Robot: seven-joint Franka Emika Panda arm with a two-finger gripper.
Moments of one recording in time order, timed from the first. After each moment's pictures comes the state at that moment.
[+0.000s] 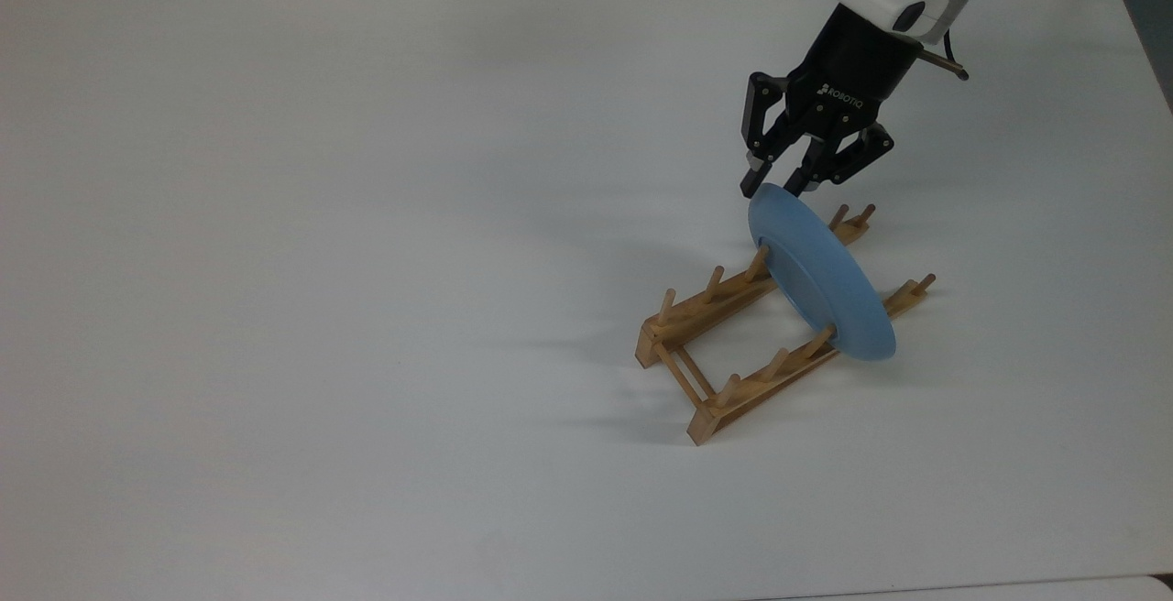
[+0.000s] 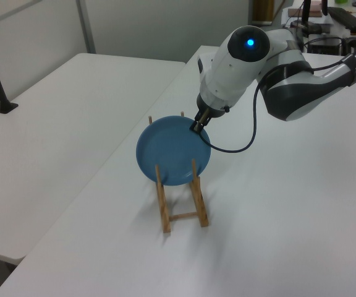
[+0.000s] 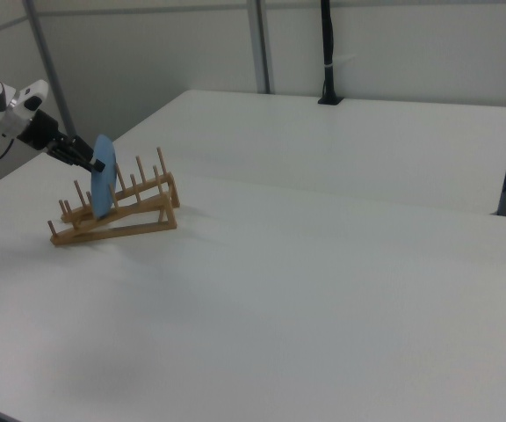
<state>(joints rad) 0.63 0.39 -0.06 -1.51 -0.69 2.03 0.91</state>
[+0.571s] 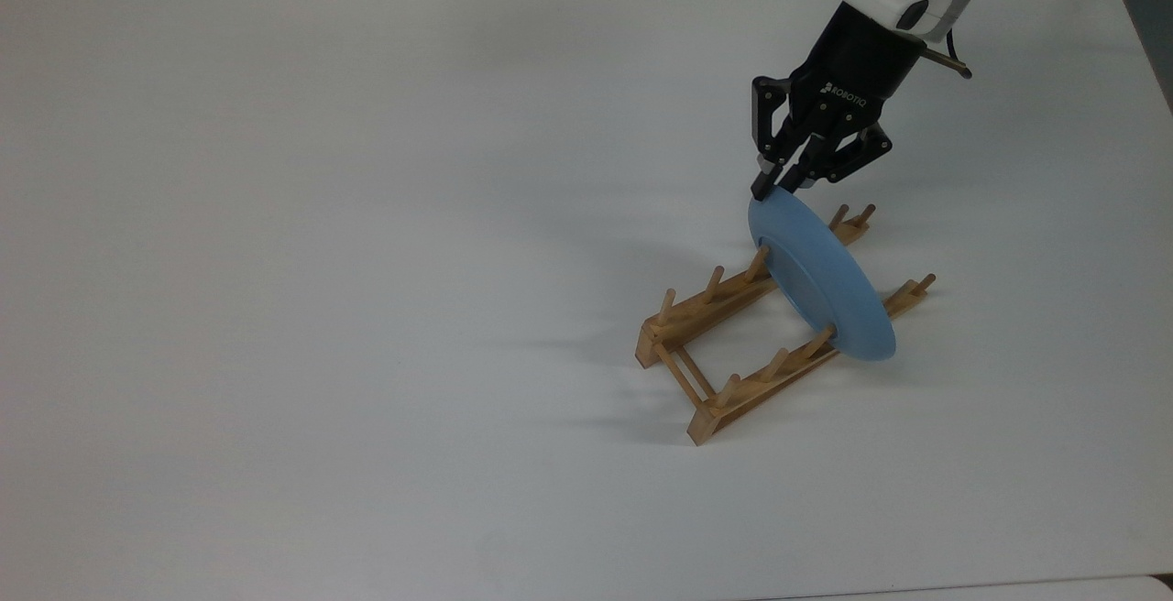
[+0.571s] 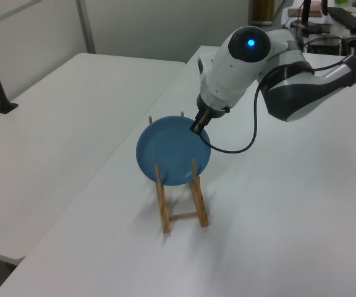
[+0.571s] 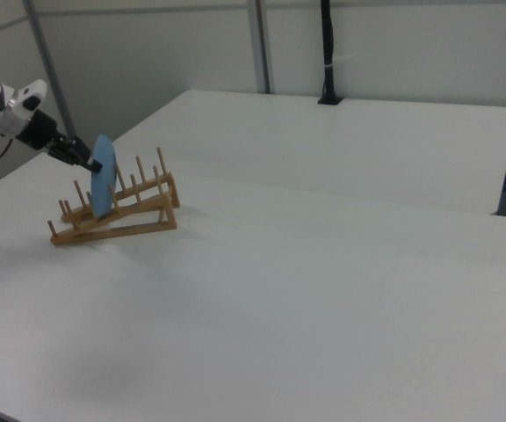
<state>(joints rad) 0.63 0.39 -0.06 -1.51 -0.69 2.03 0.91</state>
